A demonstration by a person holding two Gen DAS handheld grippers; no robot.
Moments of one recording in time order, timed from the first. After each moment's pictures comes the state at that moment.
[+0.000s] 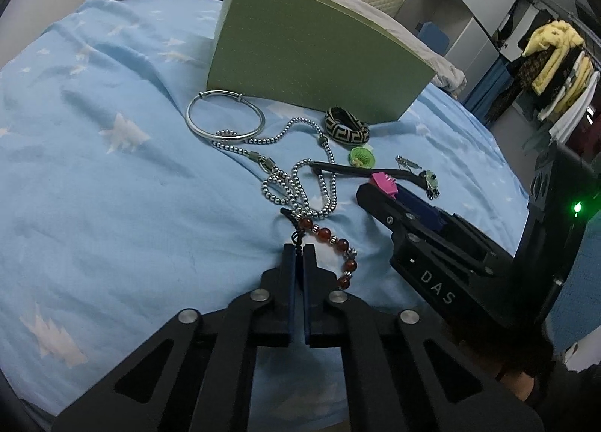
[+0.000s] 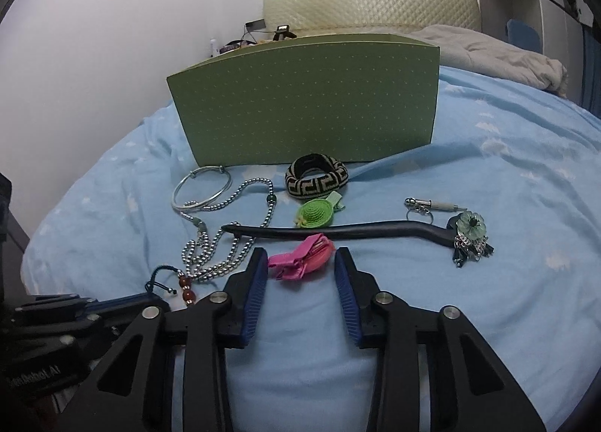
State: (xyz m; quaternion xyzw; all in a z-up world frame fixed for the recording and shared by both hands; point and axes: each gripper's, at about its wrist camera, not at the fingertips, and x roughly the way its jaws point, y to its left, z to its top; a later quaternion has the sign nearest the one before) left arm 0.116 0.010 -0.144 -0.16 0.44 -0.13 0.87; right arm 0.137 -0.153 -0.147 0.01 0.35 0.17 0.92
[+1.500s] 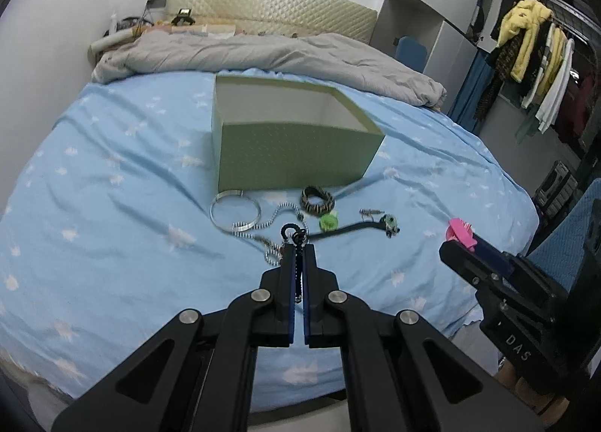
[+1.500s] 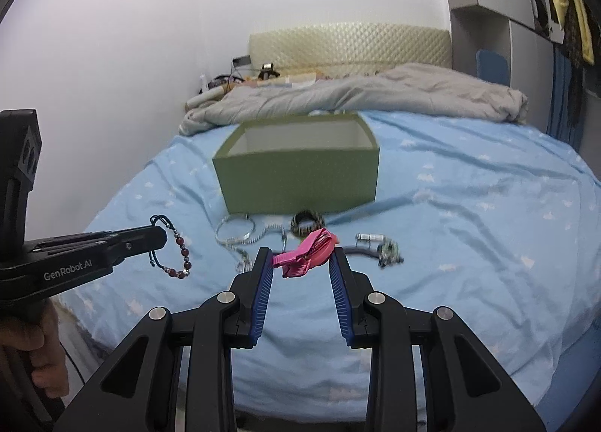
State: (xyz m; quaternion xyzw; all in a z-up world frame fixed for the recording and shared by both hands) left arm 0.088 0.012 -0.028 -0.07 0.37 -0.13 0.92; right arm 0.043 -0.178 -0.027 0.02 0.29 0.13 0.95
